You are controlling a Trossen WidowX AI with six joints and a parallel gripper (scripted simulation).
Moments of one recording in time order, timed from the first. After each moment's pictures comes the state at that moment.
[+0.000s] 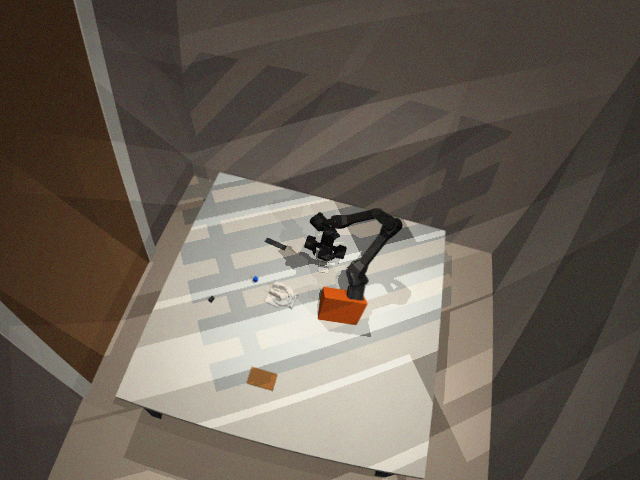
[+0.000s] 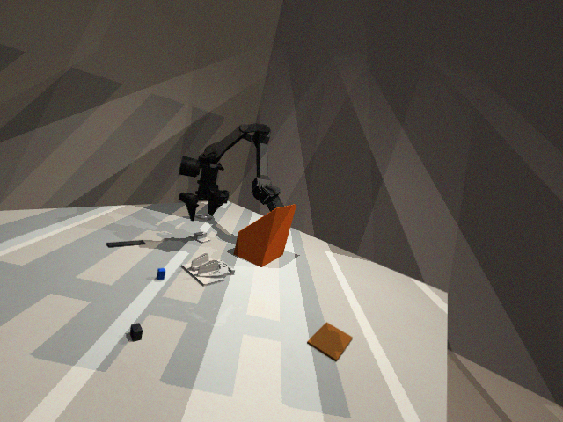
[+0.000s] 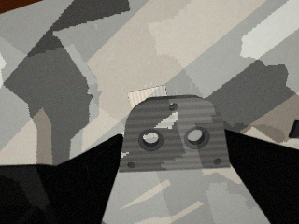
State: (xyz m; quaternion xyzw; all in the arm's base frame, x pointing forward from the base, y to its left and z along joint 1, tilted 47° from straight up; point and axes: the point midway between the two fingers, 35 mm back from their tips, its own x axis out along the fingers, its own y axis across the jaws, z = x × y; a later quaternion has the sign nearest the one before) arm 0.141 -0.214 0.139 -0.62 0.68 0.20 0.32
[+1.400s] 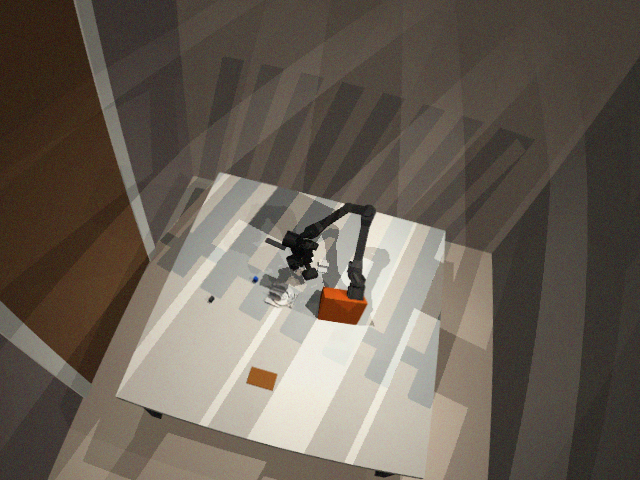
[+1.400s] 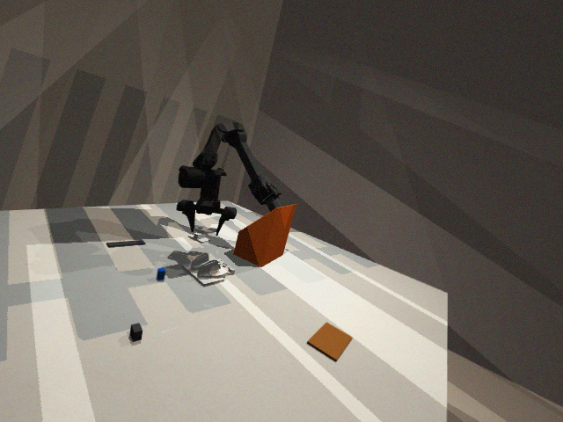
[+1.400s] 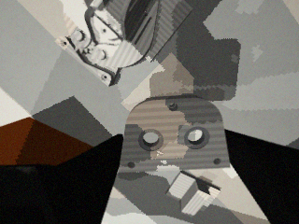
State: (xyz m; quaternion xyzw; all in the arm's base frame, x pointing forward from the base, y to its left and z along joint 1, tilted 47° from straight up) arm 0.230 -0.158 0.067 -0.39 0.71 -0.10 0.58
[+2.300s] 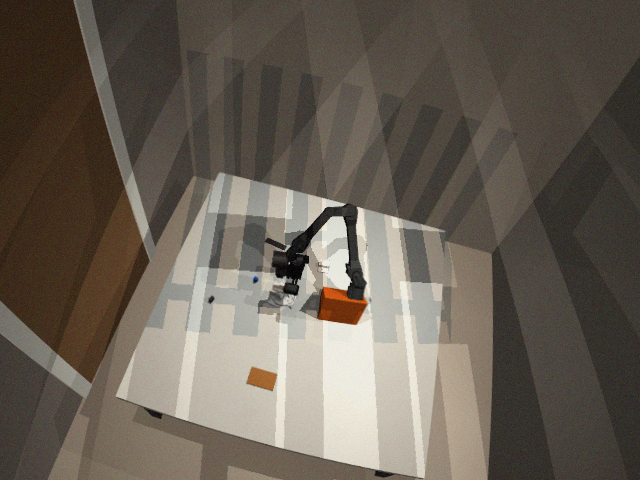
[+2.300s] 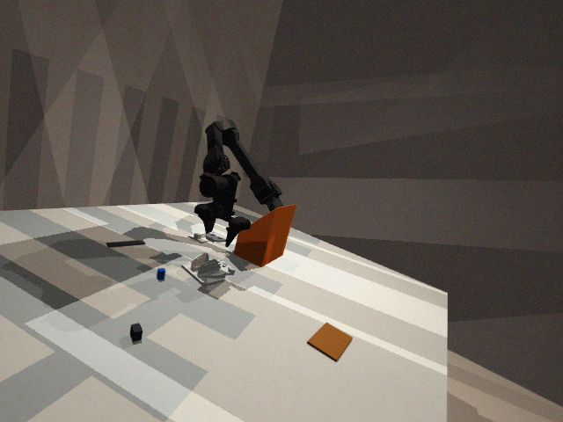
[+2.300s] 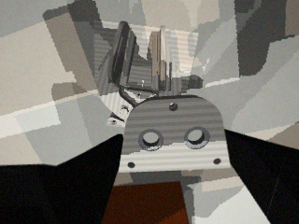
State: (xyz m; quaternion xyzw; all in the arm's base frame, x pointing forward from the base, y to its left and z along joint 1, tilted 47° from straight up) arm 0.264 -0.100 0.014 -0.22 0.64 -0.32 0.66
